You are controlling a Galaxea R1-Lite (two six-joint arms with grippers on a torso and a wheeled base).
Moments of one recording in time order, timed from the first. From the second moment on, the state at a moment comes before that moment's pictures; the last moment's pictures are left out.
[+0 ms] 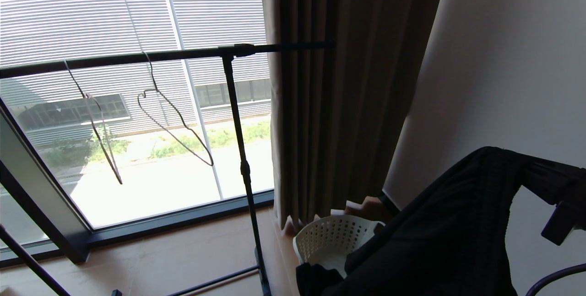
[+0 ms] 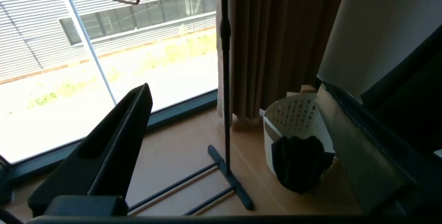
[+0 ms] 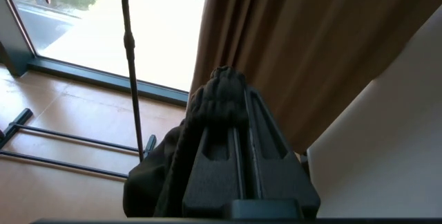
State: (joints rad) left arm 0.00 0.00 0.00 0.04 -0.20 0.05; right arm 0.43 1.06 -0.49 -0.46 -0.02 -0.15
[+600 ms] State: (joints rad) left arm 0.00 0.00 0.00 0.04 -0.20 0.05; right arm 0.43 1.05 -0.49 -0.46 -0.02 -0.15
